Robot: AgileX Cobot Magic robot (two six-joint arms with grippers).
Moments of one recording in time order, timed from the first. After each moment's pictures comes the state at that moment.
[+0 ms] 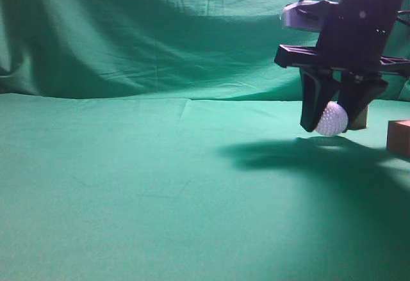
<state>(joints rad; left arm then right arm) -0.04 -0.02 0.01 0.32 0.39 -0.08 0.38 1.89 -1.17 0.15 0.60 -0.07</state>
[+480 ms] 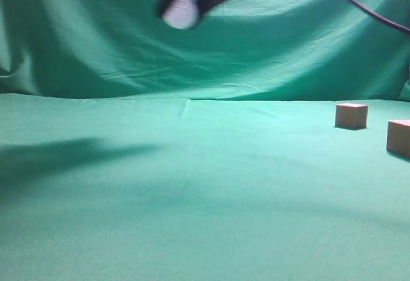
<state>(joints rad) -0.04 -0.02 0.01 0.32 0.39 -0.08 0.63 1.98 -1.66 0.44 0.63 -0.32</state>
